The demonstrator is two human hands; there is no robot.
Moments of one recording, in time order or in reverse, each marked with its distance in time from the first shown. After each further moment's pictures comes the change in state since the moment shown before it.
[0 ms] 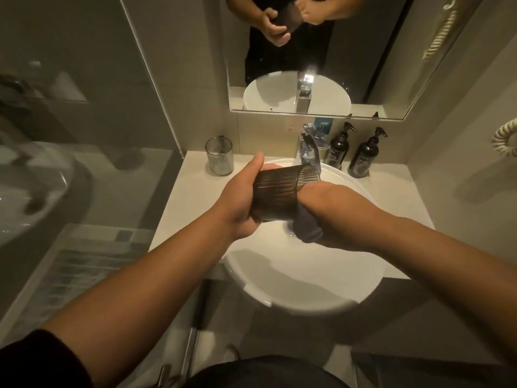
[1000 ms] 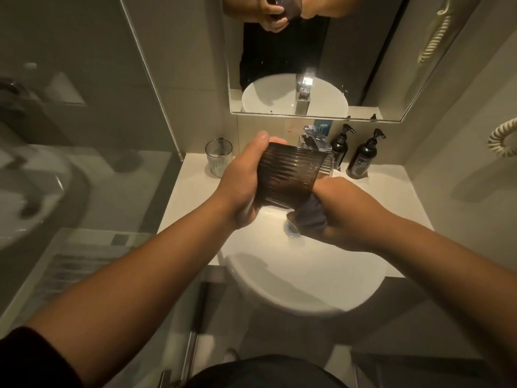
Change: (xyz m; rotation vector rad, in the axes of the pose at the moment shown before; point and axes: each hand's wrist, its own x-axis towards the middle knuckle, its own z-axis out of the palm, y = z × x) left_hand -0.021 0.031 0.007 0.095 -0.080 0.270; right_hand 0.004 -0.027 -0.016 0.197 0.136 0.024
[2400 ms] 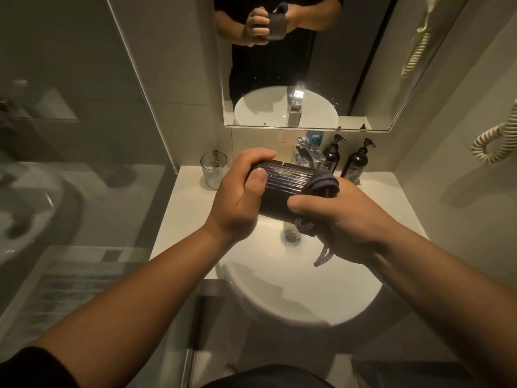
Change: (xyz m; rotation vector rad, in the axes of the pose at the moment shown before) left_hand 0.001 -0.019 -0.026 0.599 0.031 0.691; right_hand 0.005 -0.018 0.001 1.325 0.185 0.449
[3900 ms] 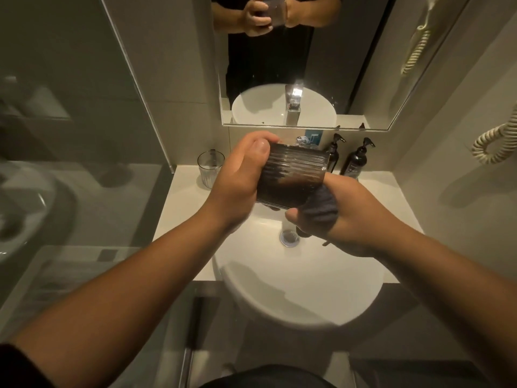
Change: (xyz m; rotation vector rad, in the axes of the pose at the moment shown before) left_hand 0.026 0.020 -0.004 -0.398 -0.084 -0.287; right_hand 0.001 -0.007 -0.010 -0.861 -0.026 -0.336
